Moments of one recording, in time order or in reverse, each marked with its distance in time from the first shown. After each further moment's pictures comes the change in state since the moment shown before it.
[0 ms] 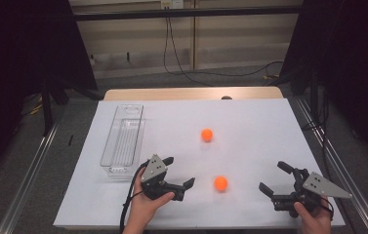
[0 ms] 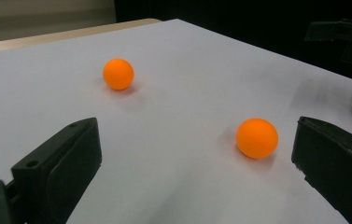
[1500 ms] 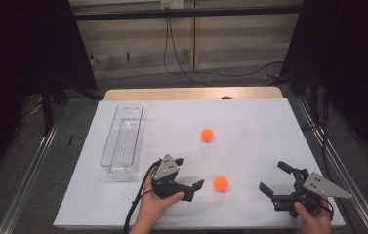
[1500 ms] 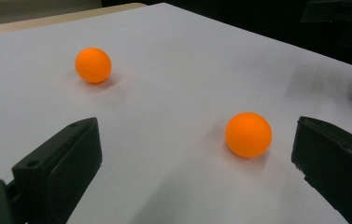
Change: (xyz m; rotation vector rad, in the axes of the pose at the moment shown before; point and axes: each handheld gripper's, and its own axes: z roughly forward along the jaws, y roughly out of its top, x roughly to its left) left arm -0.010 0.000 0.024 0.054 -0.038 0.018; right arm 0.000 0.000 0.000 -0.002 0.001 -0.001
